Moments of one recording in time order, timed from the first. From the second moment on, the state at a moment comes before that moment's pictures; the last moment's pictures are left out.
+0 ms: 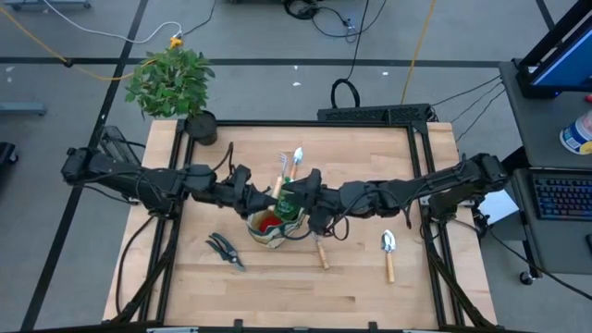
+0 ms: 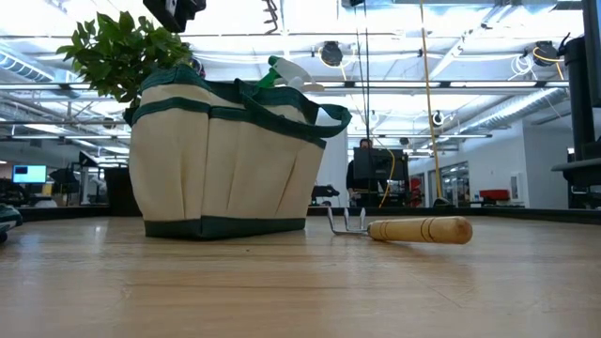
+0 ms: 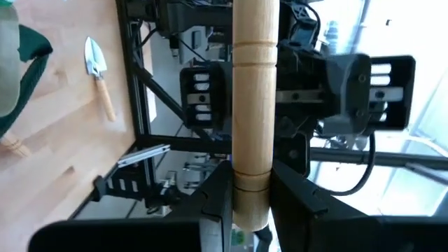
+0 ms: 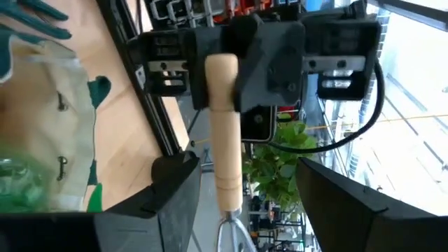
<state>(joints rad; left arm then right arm) -0.15 1.09 0.73 0.36 0.01 -1.64 0.24 1.55 1.28 0.13 0.45 -1.33</state>
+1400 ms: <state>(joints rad) -0.16 1.09 0.73 0.34 0.00 -1.69 0.22 1.71 1.28 0.36 0.51 -1.27</state>
